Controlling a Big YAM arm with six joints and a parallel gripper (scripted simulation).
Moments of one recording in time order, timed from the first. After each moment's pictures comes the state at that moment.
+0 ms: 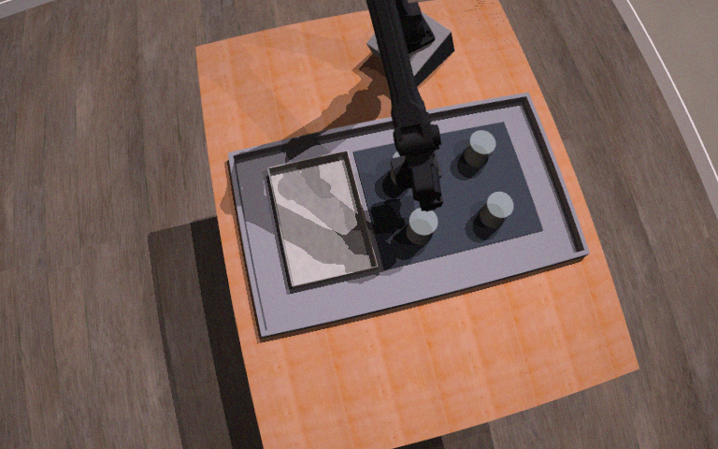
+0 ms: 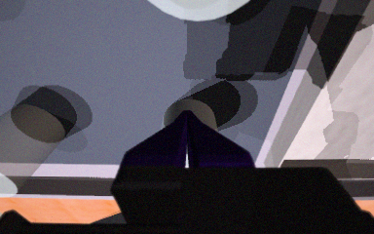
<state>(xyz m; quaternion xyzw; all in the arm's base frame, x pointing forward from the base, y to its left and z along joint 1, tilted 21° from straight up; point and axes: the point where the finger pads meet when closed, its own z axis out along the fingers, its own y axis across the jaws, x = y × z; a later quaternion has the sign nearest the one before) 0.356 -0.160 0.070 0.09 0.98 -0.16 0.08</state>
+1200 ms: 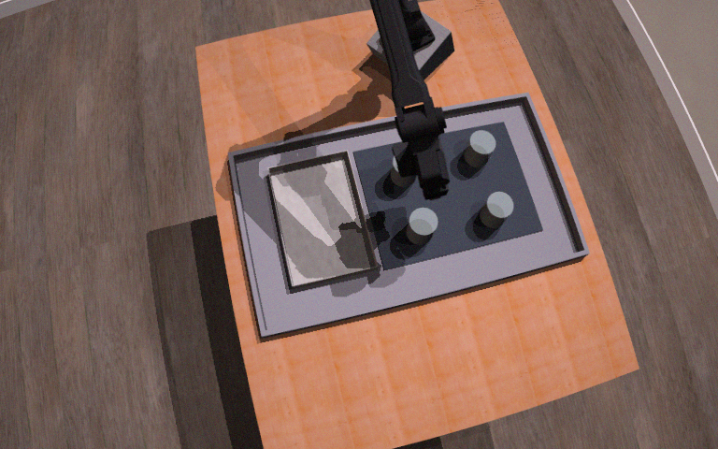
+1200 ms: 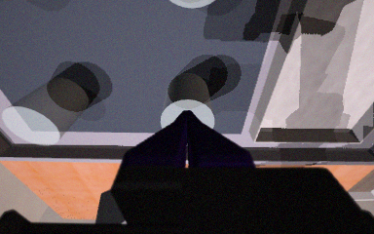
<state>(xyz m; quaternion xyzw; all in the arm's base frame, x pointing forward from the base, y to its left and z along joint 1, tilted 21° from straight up) 0.345 -0.138 0.136 0.09 0.98 -0.16 0.07</state>
